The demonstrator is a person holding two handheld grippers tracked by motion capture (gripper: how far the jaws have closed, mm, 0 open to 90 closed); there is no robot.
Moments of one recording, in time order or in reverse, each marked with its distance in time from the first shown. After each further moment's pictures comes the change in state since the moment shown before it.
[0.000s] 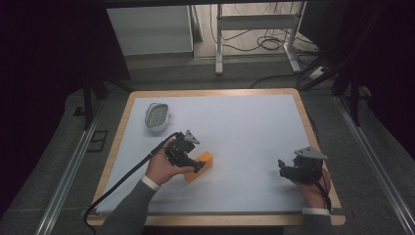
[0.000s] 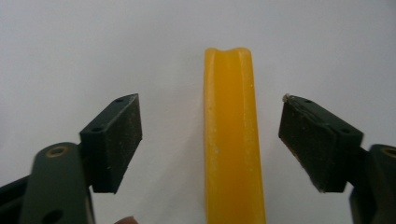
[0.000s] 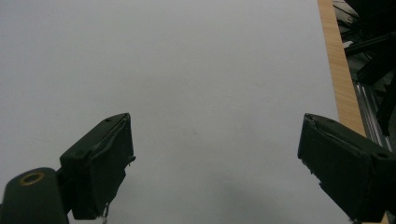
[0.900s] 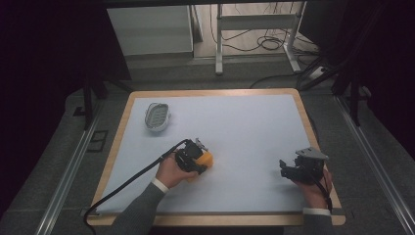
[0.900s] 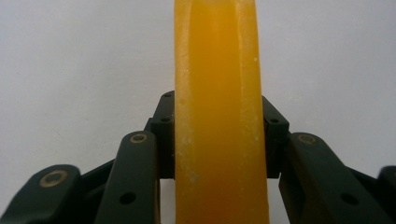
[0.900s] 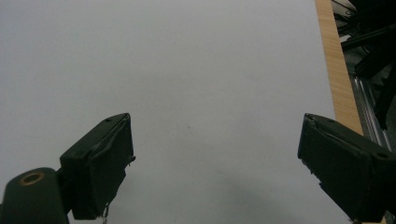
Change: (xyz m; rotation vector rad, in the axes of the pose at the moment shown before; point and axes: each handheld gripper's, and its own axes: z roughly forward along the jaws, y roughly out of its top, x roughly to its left) left arm -0.008 -0.004 0.039 0.110 -0.030 0.000; right arm -0.003 -0.002 0.001 0.017 -0.010 0.013
